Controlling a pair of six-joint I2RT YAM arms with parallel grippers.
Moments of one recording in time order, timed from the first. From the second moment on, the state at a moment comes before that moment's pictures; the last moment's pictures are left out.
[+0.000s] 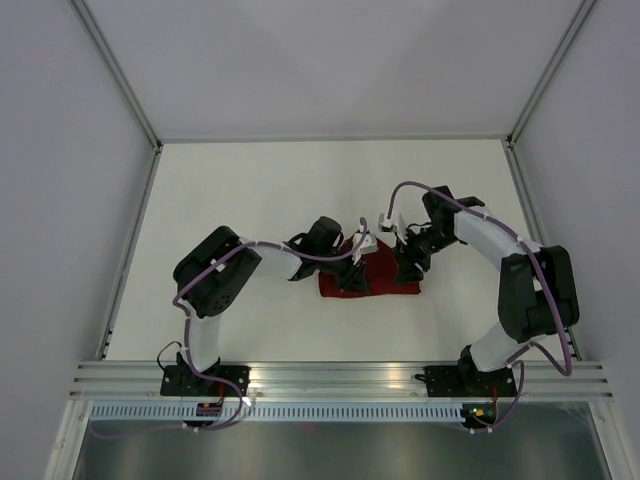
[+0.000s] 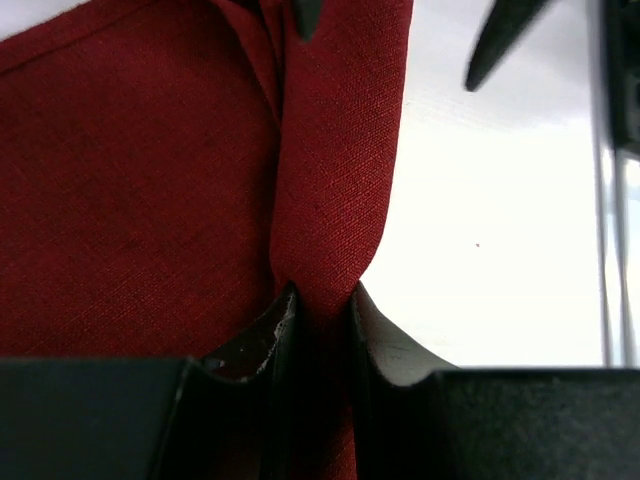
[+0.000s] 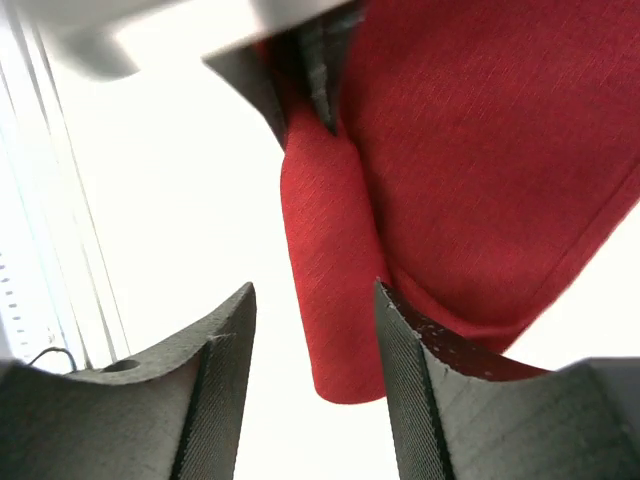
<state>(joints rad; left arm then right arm) -0.79 1.95 0.96 0.32 0.71 0.14 0.22 1.67 1.11 -0.97 -0.76 -0.96</state>
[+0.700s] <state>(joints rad) -0.68 2.18 1.29 -0.06 1.04 0.02 0.56 1.17 0.49 -0.17 -0.40 -0.82</state>
